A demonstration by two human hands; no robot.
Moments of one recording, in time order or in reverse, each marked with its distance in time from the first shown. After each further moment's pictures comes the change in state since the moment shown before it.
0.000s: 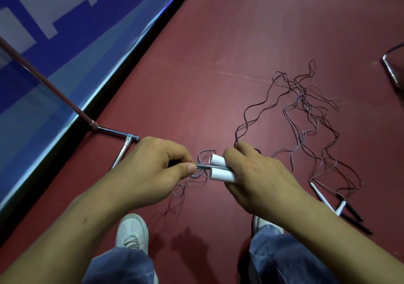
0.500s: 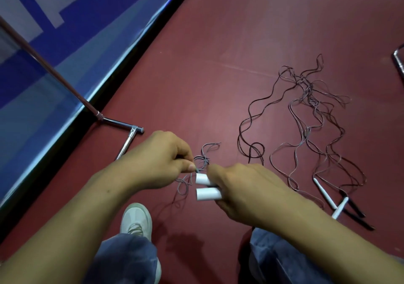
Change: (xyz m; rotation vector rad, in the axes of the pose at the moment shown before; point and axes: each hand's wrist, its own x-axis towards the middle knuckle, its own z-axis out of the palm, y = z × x) left_hand 0.011 -0.017 0.007 0.110 -0.186 -0.144; right_hand -0.005 -0.028 0.007 -0.019 -0.065 -0.128
